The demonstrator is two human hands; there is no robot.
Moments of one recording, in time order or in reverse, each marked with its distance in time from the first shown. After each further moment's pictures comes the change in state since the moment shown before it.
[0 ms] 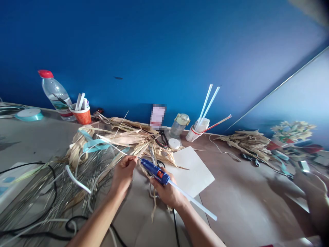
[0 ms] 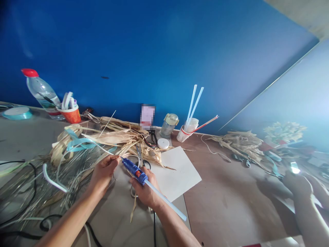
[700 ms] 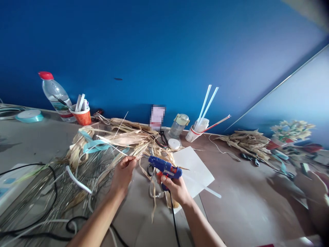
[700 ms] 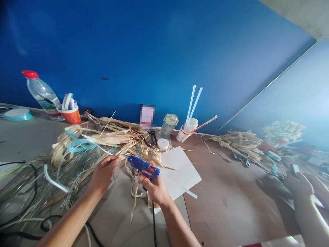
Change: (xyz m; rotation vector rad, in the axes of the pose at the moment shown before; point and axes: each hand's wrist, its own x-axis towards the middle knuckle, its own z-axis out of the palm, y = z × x) left_hand 0.001 0.002 0.000 -0.054 -0.015 -0.014; right_hand -0.002 0.010 -0.018 0.504 -0.050 0.092
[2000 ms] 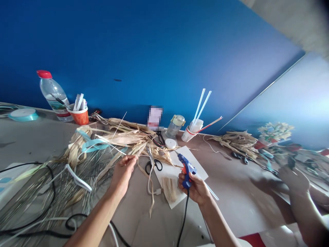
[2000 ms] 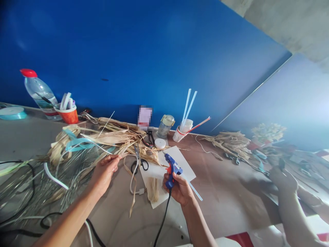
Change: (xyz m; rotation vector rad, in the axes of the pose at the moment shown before) left_hand -0.003 -0.001 0.001 -0.154 -0.071 -0.070; right_hand -0.028 0.031 -0.085 0.908 0.076 0.471
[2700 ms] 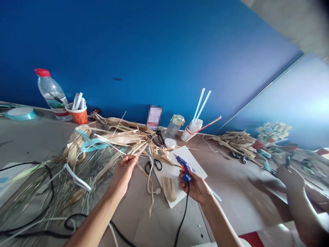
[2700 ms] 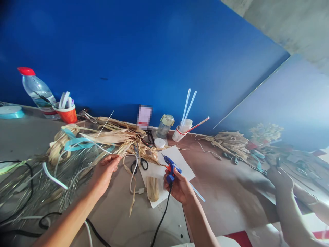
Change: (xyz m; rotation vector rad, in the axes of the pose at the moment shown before) left_hand -0.003 0.003 0.002 0.051 -0.027 -0.018; right_hand 0.002 -0.007 -0.011 0.117 0.079 0.128
